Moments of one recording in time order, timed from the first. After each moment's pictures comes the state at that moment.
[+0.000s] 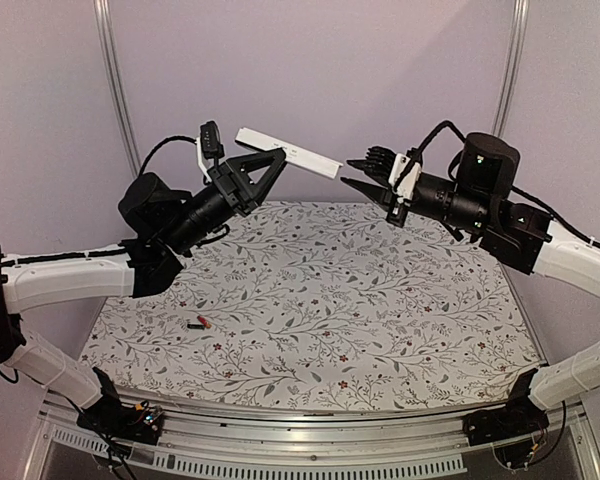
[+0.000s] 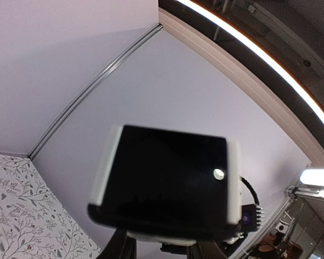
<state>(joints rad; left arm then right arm) -0.83 1.38 0.94 0.90 0.20 -0.98 0.86 1.25 1.18 0.12 -0.22 -0.80</state>
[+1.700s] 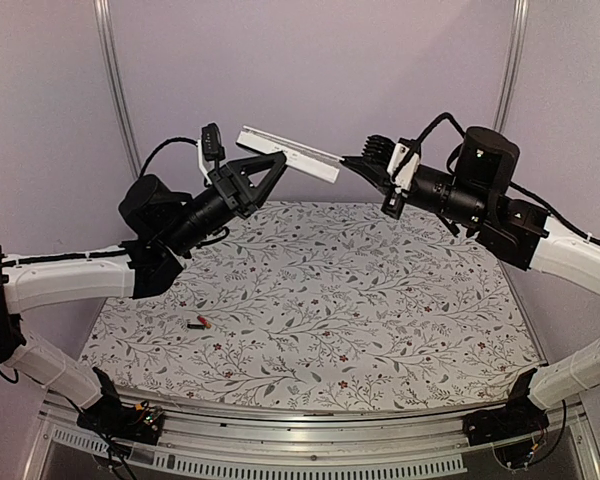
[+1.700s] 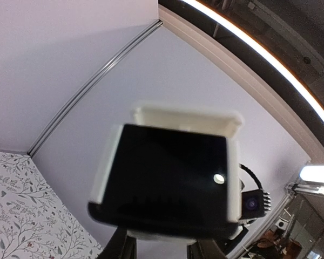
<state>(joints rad) -0.83 1.38 0.93 0.91 0.22 -0.98 0.86 1.28 1.21 0.15 -0.22 -0.79</state>
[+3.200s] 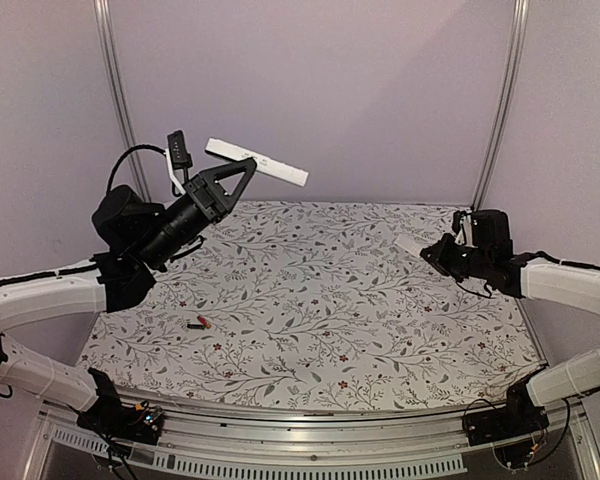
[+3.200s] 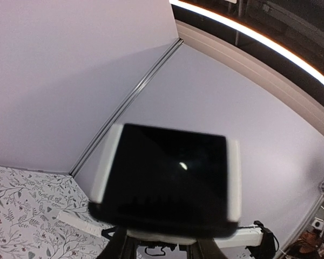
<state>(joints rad) -0.81 1.20 0.81 0.79 0.08 -0.81 0.33 1.28 0.70 0.07 -0.19 0.75</state>
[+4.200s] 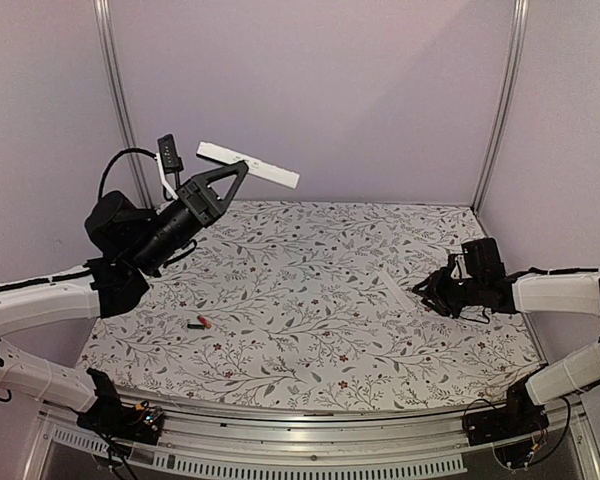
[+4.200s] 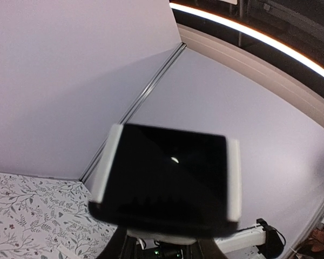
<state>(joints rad) -0.81 1.15 0.77 0.78 0.05 -0.75 0.33 1.34 0.55 0.03 -0.30 0.95</state>
